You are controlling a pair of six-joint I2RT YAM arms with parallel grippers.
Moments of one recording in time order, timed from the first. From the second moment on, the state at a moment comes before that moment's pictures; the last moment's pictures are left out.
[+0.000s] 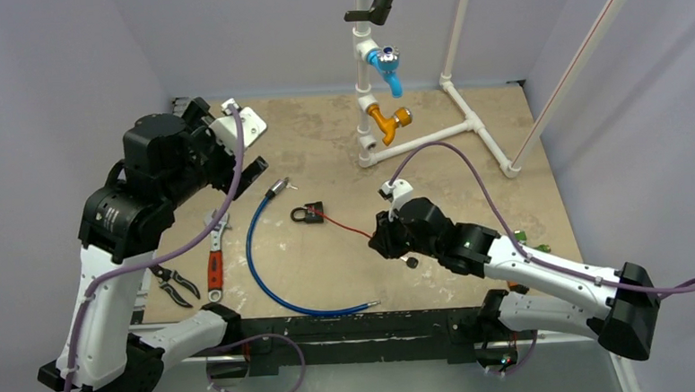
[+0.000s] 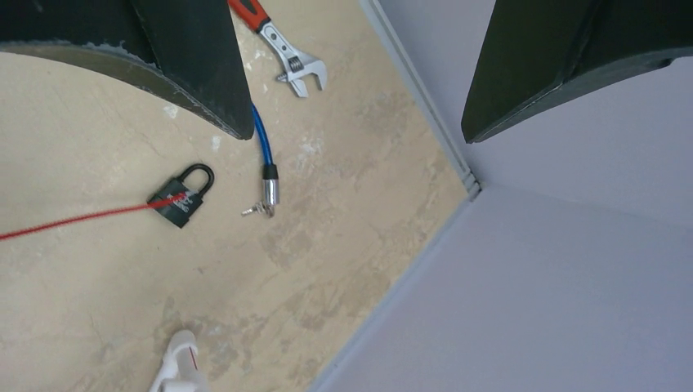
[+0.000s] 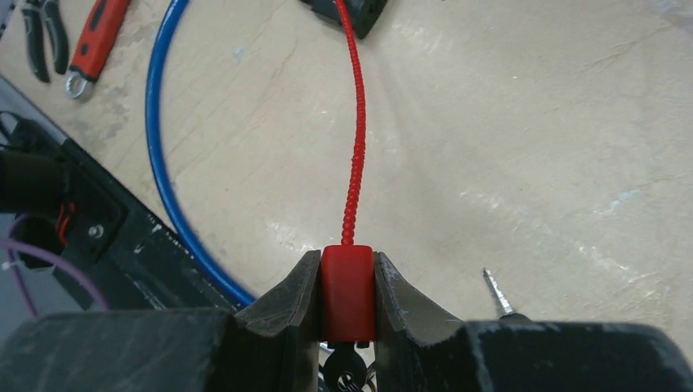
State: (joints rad) left arm -0.46 1.06 1.75 -1.05 -0.05 0.56; right arm 1.00 1.01 0.72 -0.32 0.11 0.49
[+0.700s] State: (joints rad) left arm -0.45 1.09 1.33 -1.20 0.09 0.55; right arm 0.76 1.39 0.71 -0.17 0.30 0.54
